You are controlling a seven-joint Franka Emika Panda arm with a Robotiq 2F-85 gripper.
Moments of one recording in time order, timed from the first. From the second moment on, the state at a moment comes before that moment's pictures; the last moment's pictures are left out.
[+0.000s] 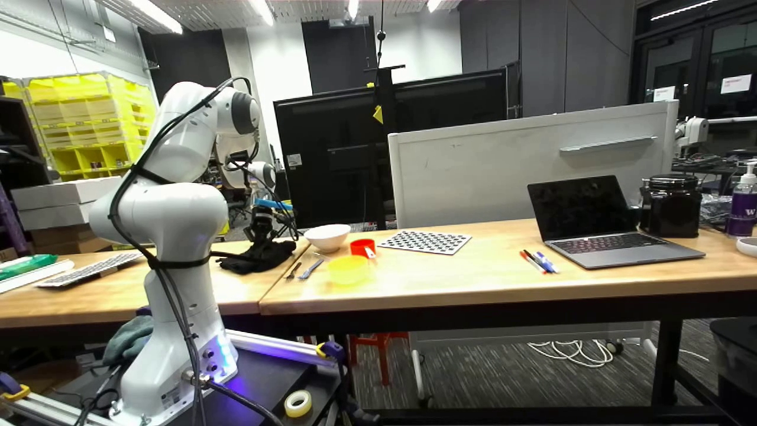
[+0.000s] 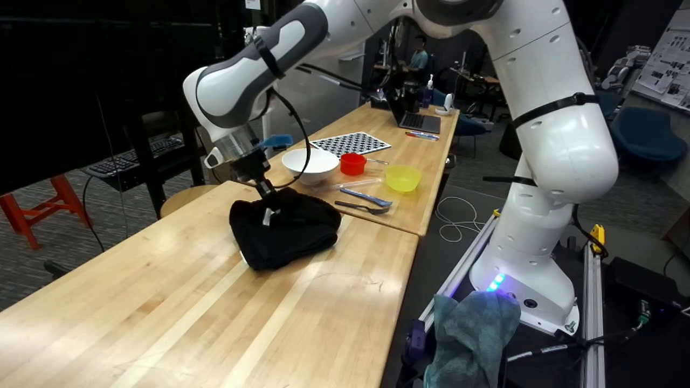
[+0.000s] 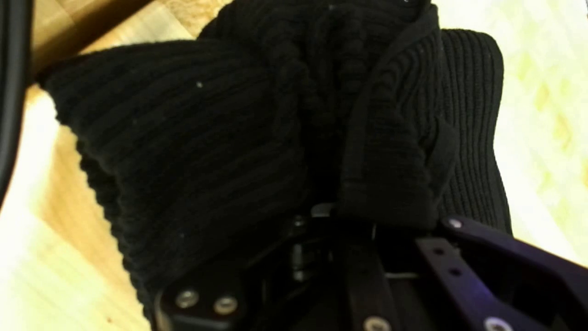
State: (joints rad) arm 0.19 0.62 0.30 -1.67 -0.09 1.74 -0.64
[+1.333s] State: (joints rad) arm 0.17 0.74 0.25 -1.42 -0.09 1.56 -0.66
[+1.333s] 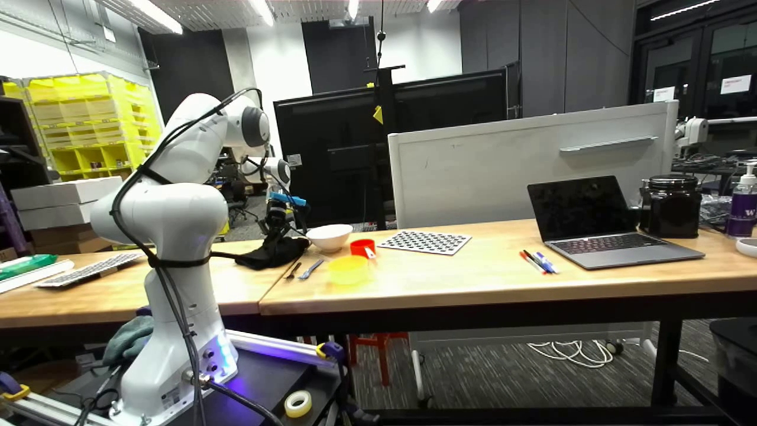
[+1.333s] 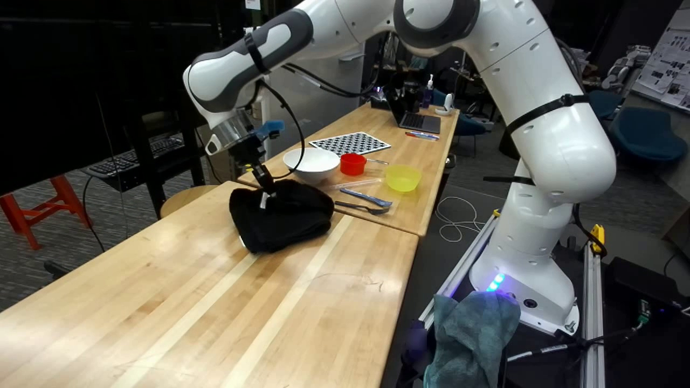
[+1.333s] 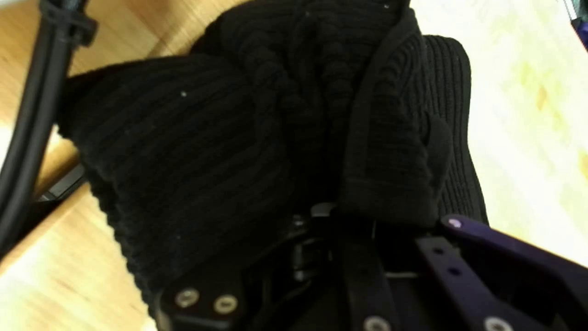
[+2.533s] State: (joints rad) arm 0.22 0.51 0.30 -1.68 -0.09 1.69 -0.61
